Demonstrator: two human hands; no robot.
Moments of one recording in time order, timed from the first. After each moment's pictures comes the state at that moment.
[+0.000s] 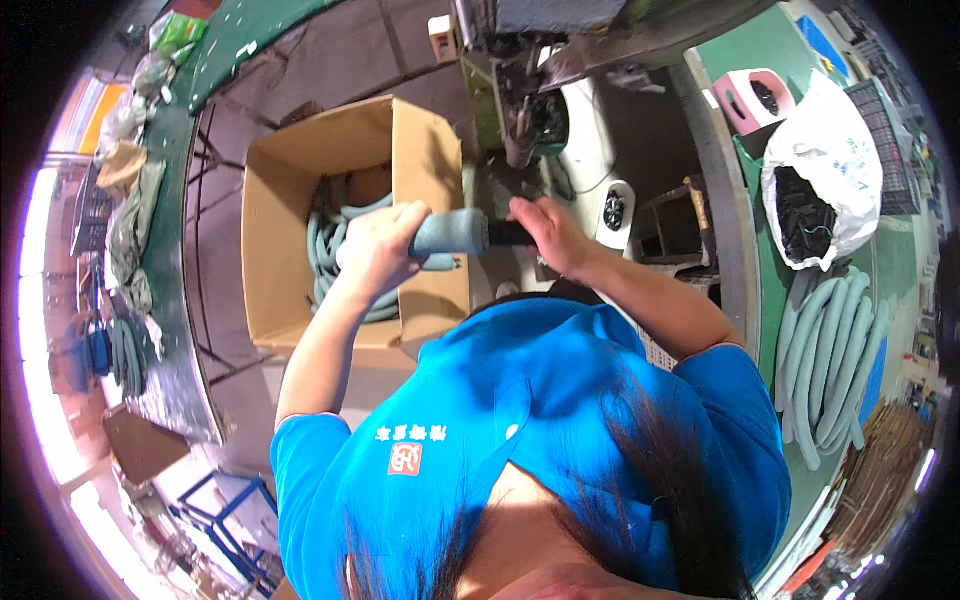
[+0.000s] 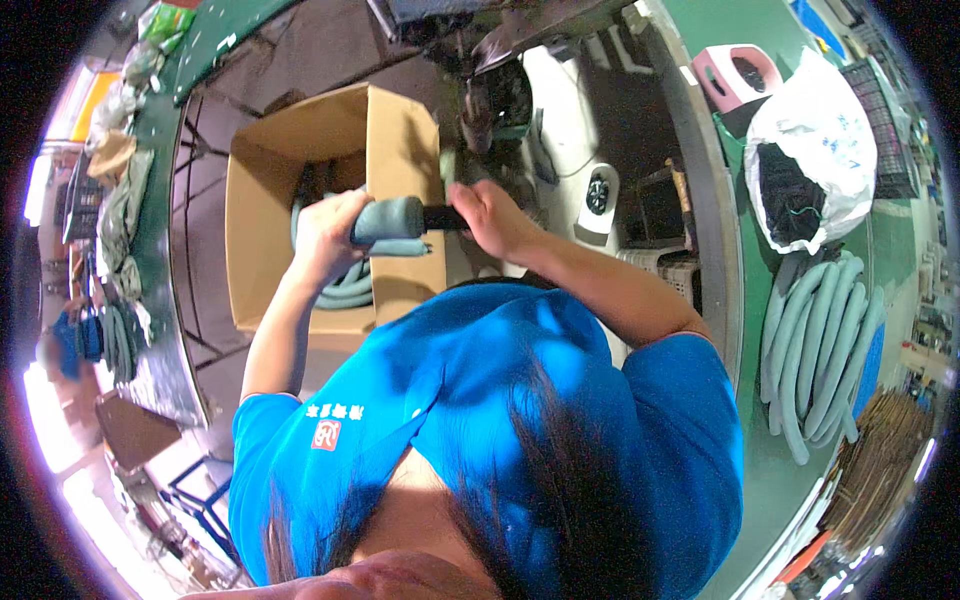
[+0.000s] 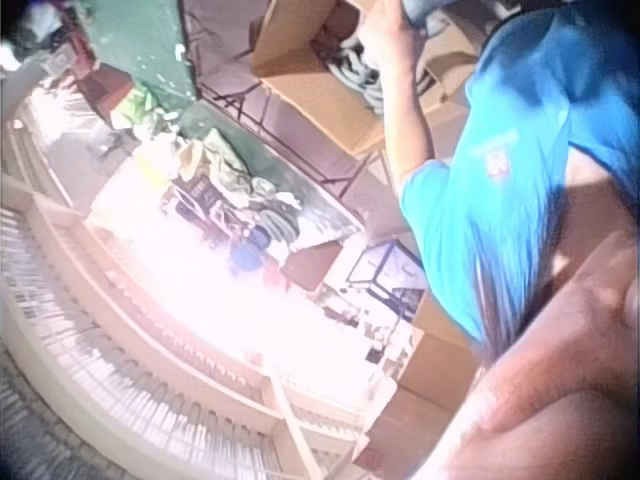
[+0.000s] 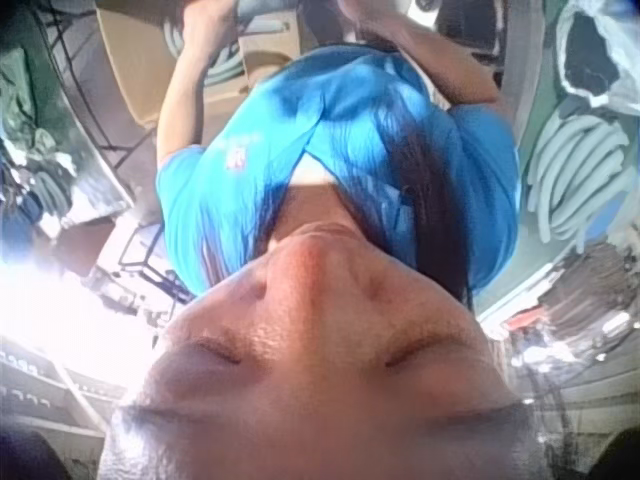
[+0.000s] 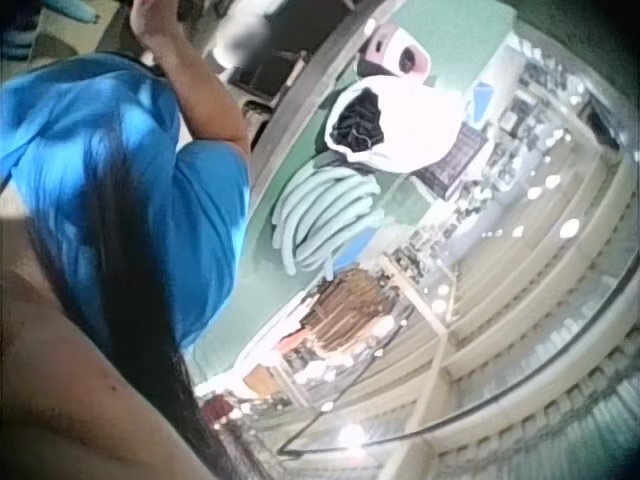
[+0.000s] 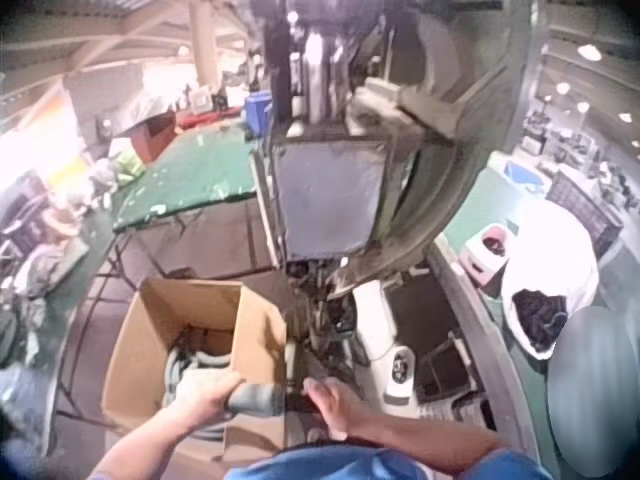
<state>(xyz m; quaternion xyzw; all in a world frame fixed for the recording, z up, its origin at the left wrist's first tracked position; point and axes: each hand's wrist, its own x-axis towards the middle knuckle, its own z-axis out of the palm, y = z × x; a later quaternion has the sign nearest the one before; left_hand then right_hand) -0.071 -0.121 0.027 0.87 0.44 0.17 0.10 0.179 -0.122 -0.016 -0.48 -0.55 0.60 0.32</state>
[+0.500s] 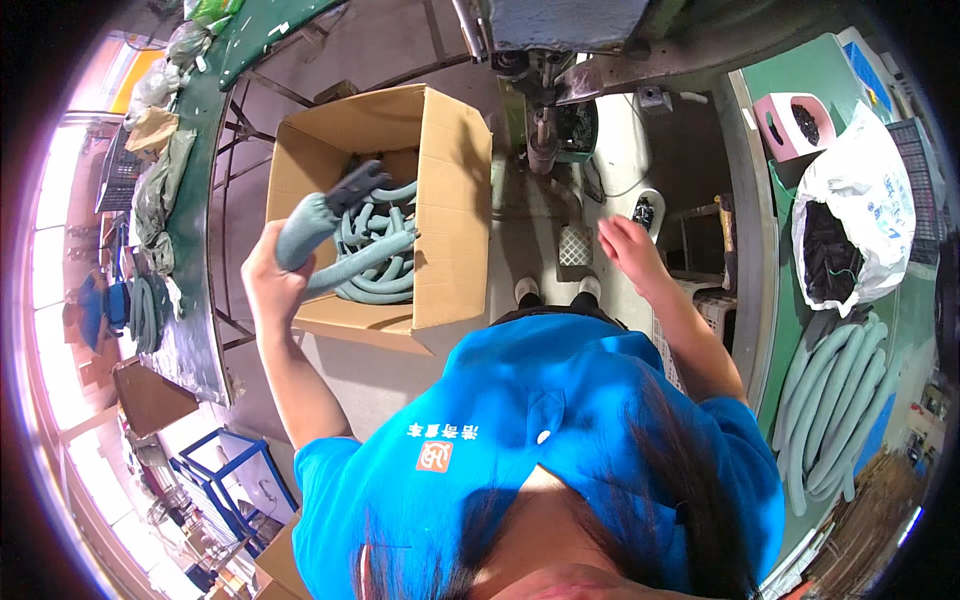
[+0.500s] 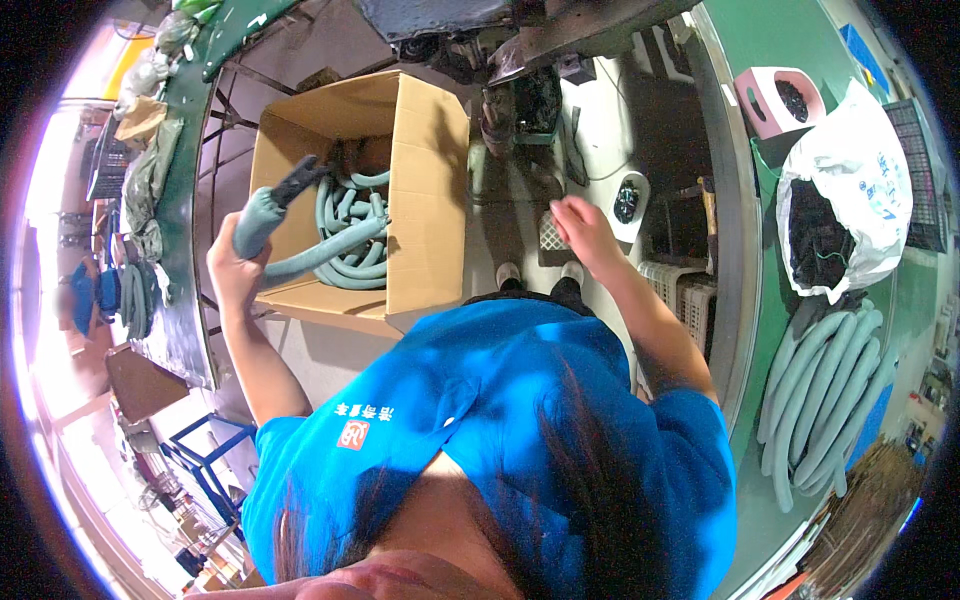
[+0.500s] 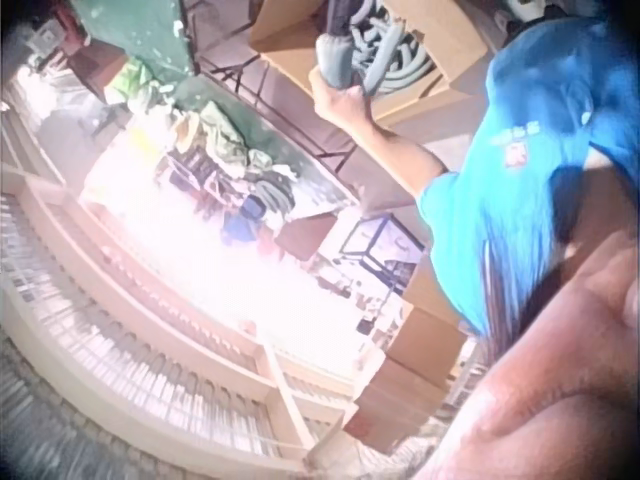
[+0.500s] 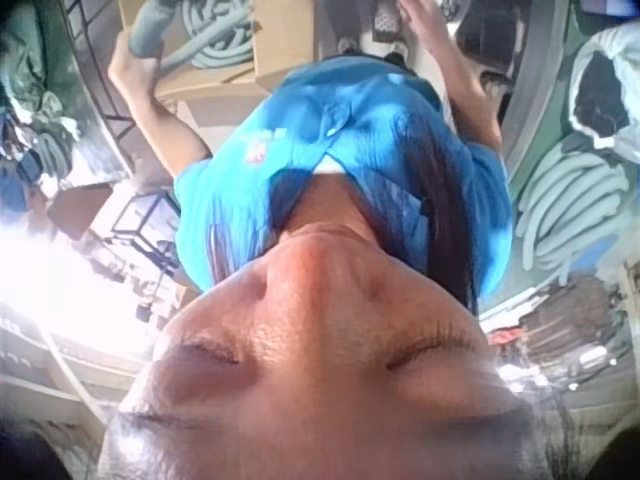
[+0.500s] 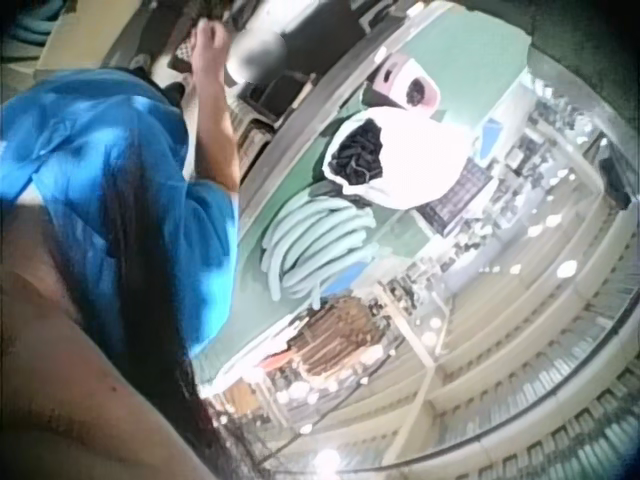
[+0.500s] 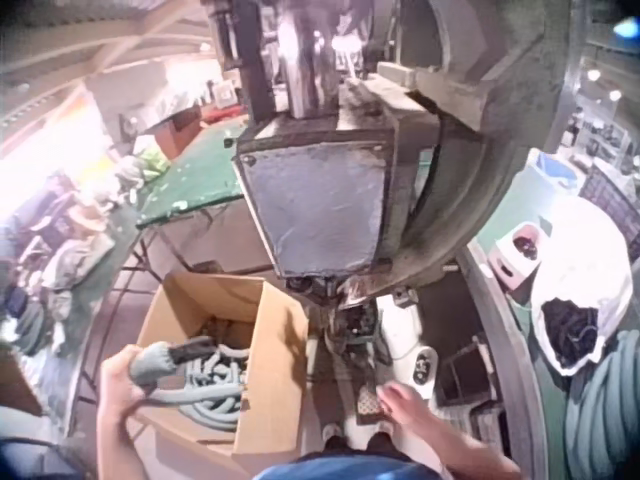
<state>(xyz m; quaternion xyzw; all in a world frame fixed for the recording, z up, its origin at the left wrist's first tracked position) -0.147 -0.163 0.093 0.65 0.71 0.27 0.06 0.278 -0.111 -0.073 -0.53 -0.43 0.67 0.29</state>
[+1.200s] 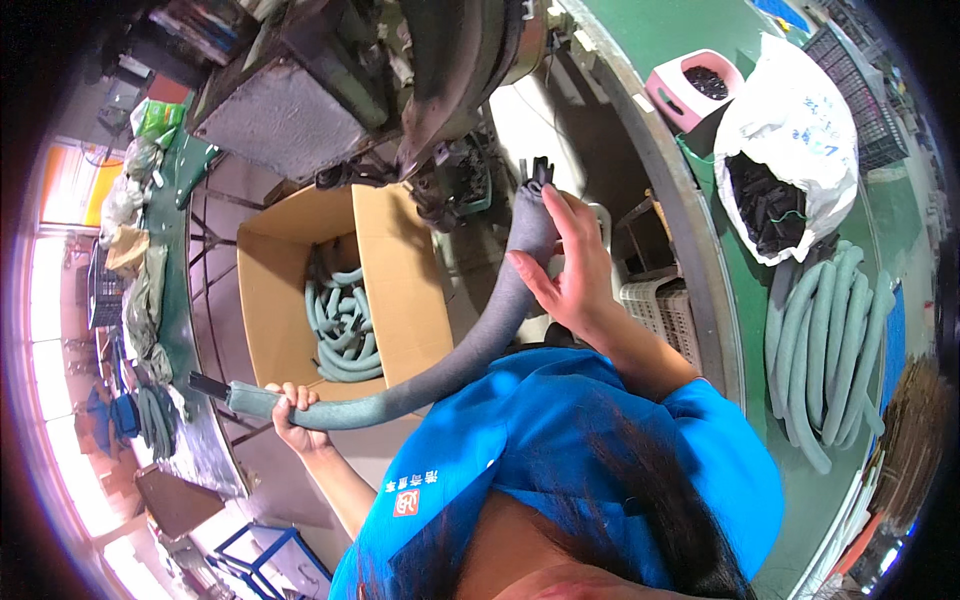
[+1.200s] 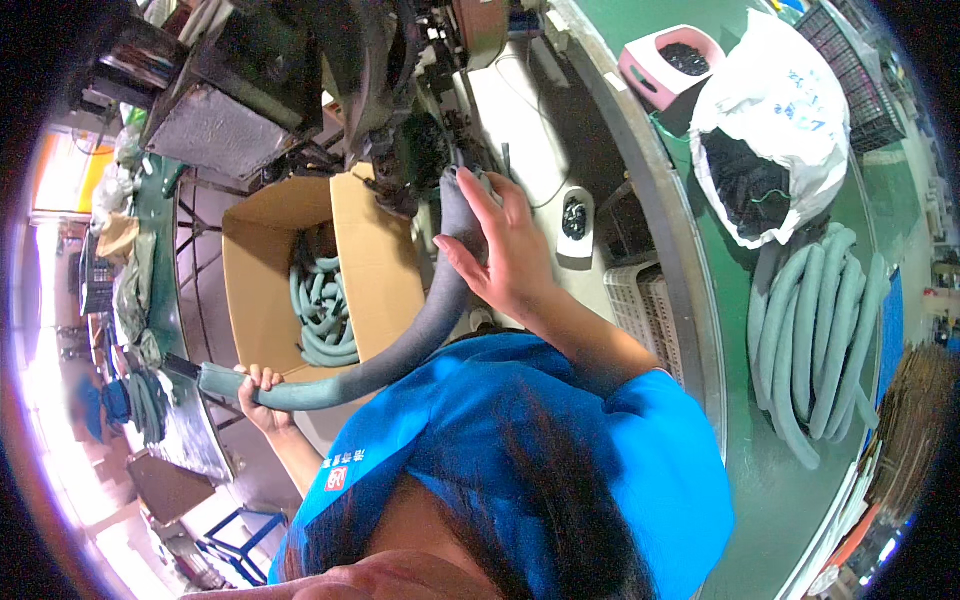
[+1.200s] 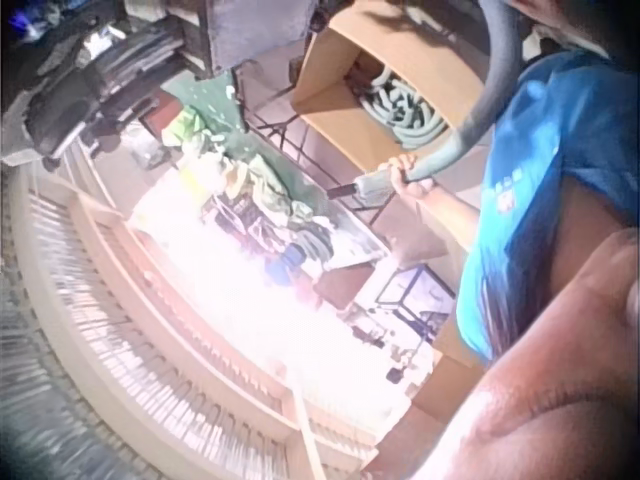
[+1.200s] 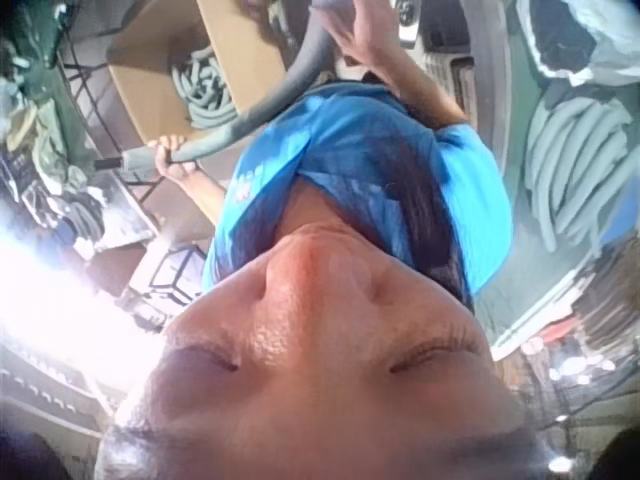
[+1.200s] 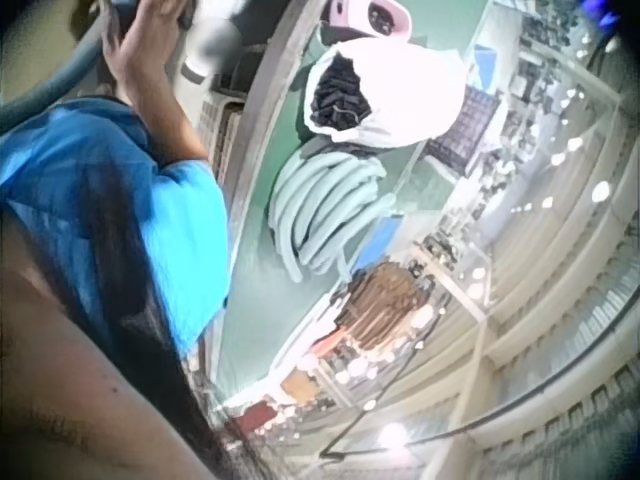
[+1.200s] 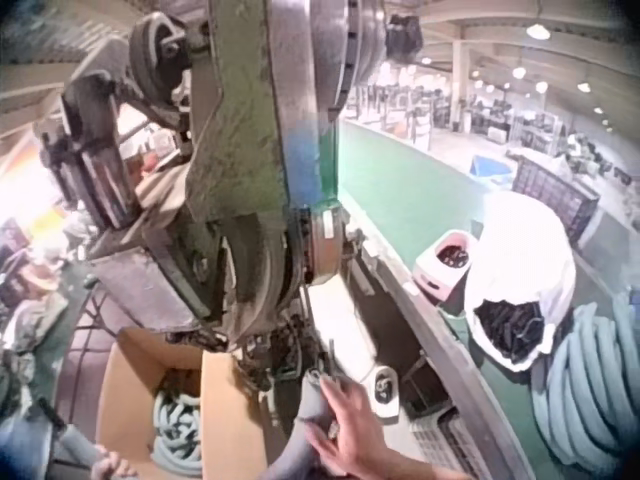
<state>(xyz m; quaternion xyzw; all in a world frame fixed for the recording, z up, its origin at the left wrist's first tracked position) -0.115 -0.246 0.016 0.21 0.33 0.73 0.56 0.308 -0.126 0.037 -0.48 -0.69 0.13 0.52</state>
